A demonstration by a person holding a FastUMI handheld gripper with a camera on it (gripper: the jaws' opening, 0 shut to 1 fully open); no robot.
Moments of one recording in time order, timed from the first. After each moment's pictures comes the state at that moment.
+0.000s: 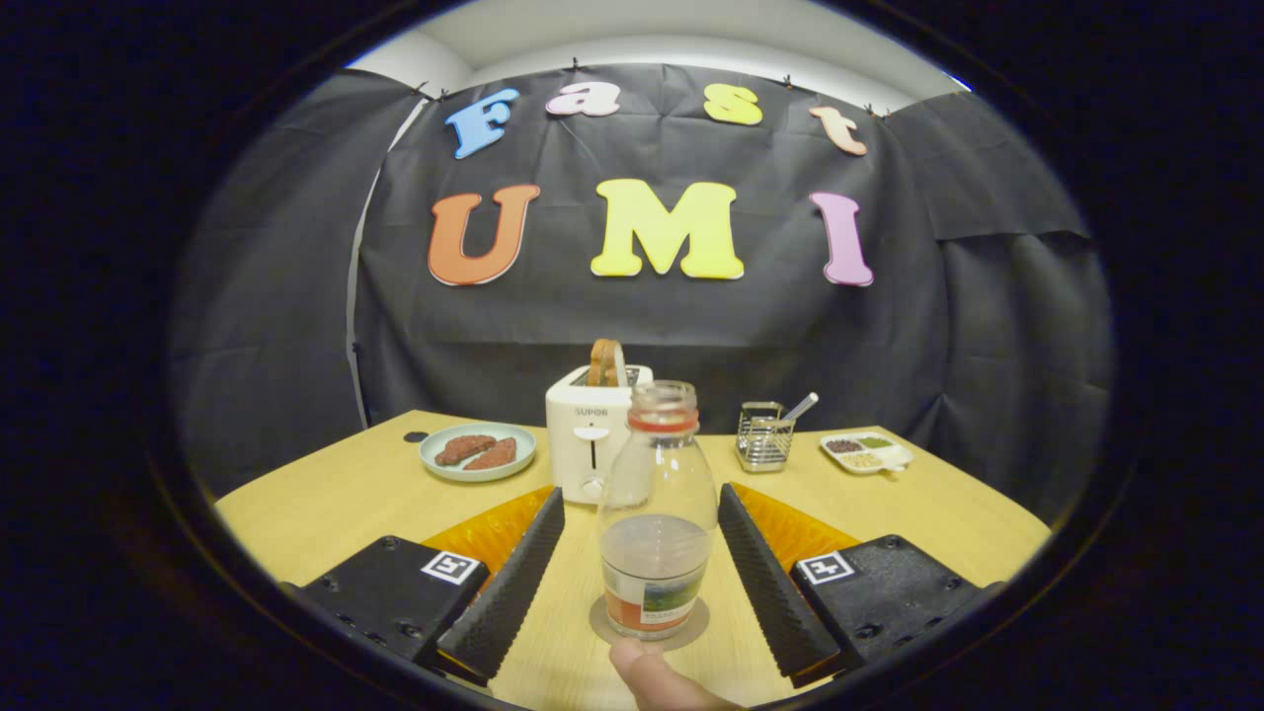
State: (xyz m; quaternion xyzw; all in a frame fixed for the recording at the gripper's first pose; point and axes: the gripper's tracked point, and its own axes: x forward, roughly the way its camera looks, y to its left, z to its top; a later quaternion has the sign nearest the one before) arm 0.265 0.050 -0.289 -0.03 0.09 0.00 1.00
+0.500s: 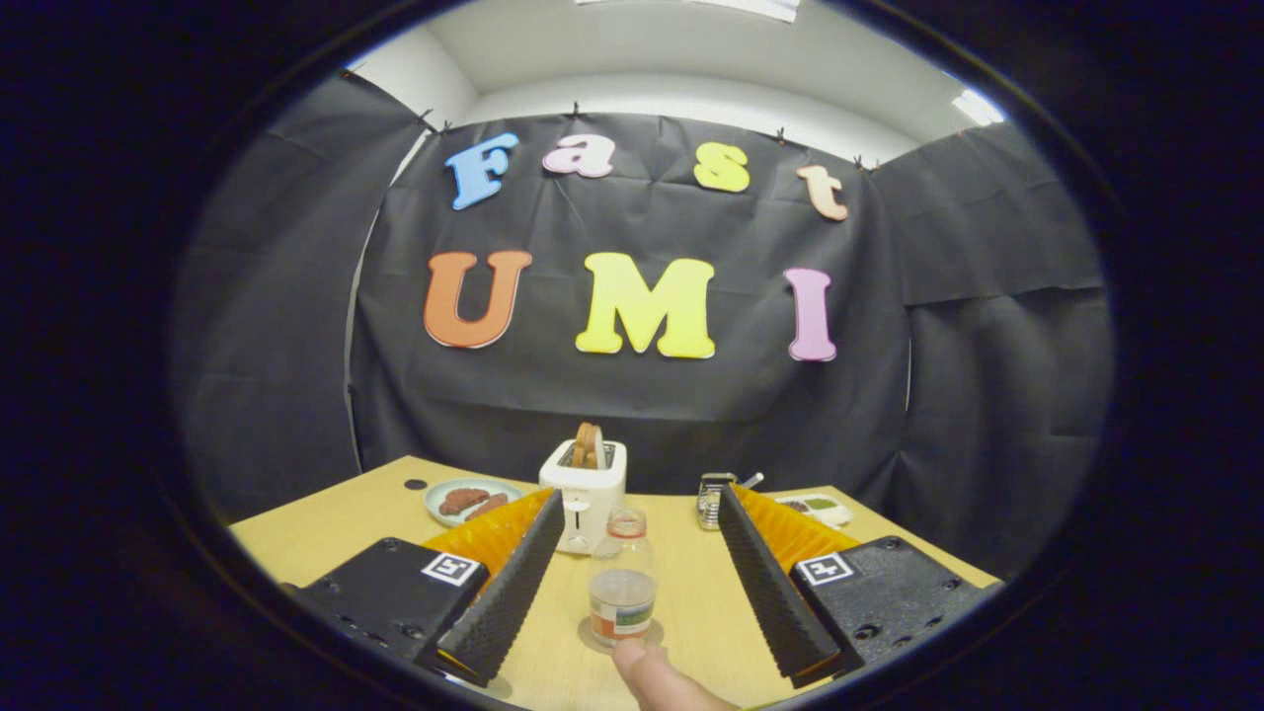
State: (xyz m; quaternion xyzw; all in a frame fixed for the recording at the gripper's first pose) arm 0.204 0.052 -0.173 -0.05 0.03 -0.03 1.00
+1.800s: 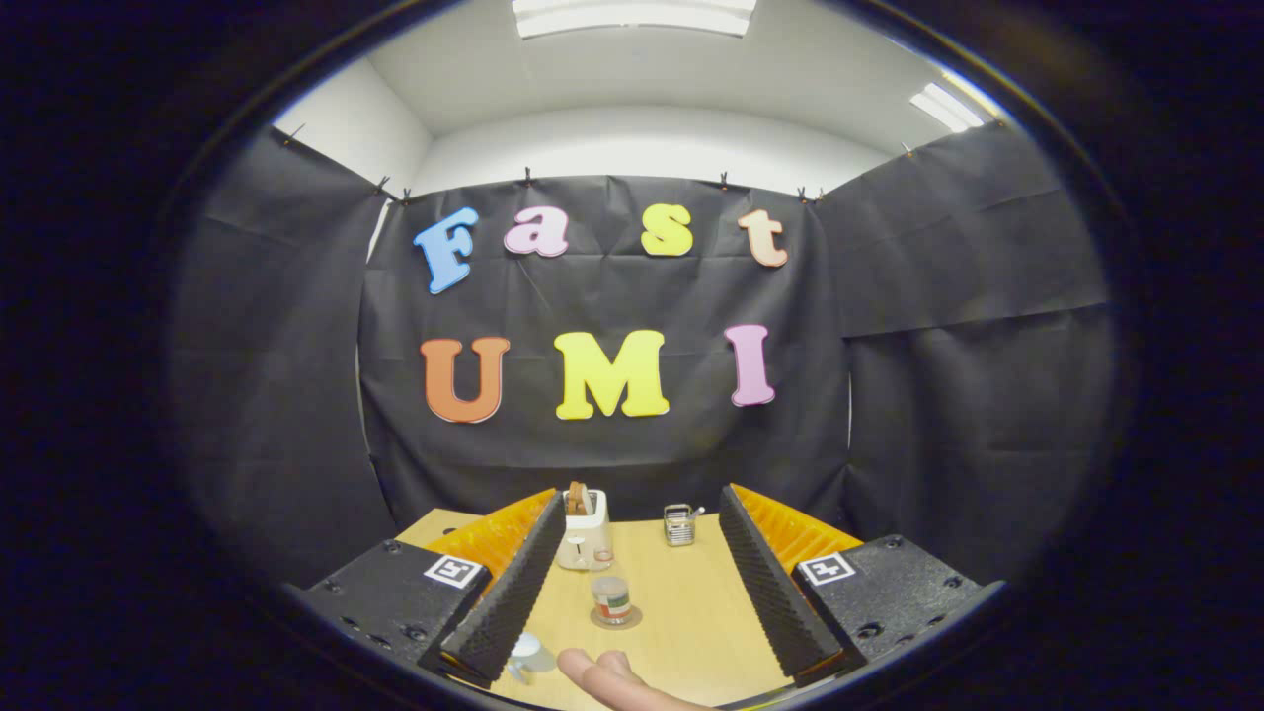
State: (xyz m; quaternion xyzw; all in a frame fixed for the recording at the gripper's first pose) arm 0.034 0.031 0.002 0.00 0.00 -0.07 1.00
